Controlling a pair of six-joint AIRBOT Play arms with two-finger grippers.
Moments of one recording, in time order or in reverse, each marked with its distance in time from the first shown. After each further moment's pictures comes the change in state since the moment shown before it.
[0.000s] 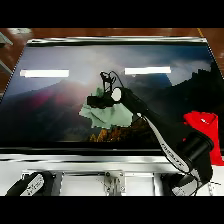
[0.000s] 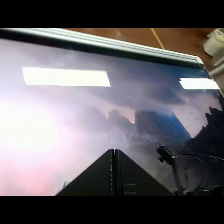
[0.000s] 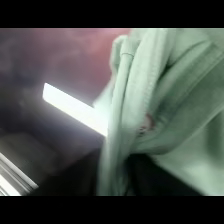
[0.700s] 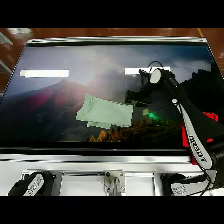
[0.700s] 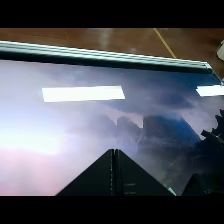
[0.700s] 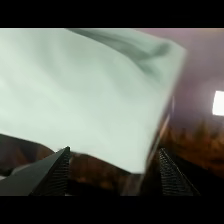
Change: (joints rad) left arm 0.048 0.081 -0.008 0.005 -0.034 0.011; right arm -0.400 0.140 -0.056 -0.273 0.595 0.074
